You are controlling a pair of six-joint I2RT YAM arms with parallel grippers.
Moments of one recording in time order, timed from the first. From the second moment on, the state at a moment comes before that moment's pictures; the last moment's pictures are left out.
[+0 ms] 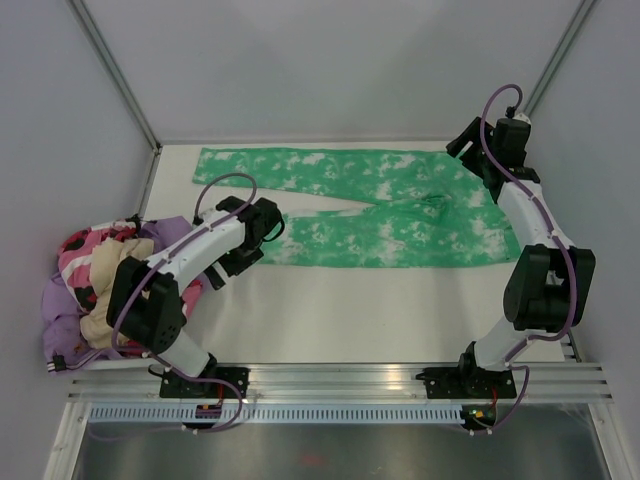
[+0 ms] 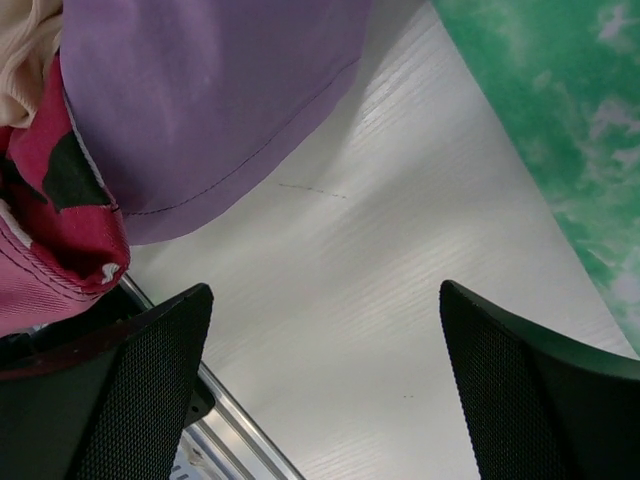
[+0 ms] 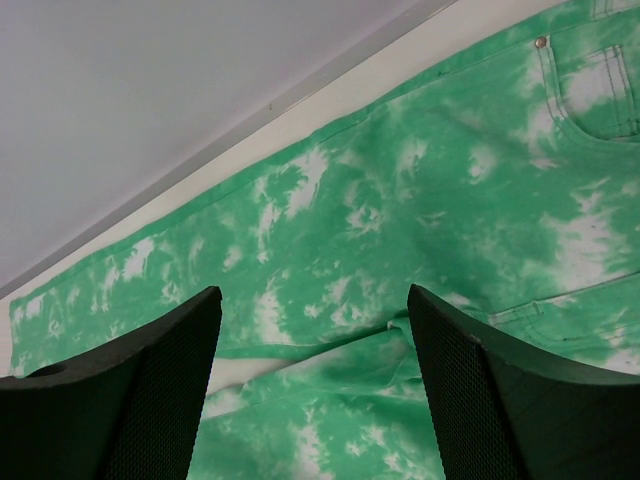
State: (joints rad) left arm -0.49 1.59 1.22 -1.33 -0.59 -1.32; right arm -0.11 1.67 1.38 -0.17 -0.08 0.55
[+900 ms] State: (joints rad) left arm -0.50 1.12 0.50 -0.72 -0.95 -1.79; right arm -0.11 1.67 1.33 -0.15 -0.17 0.62
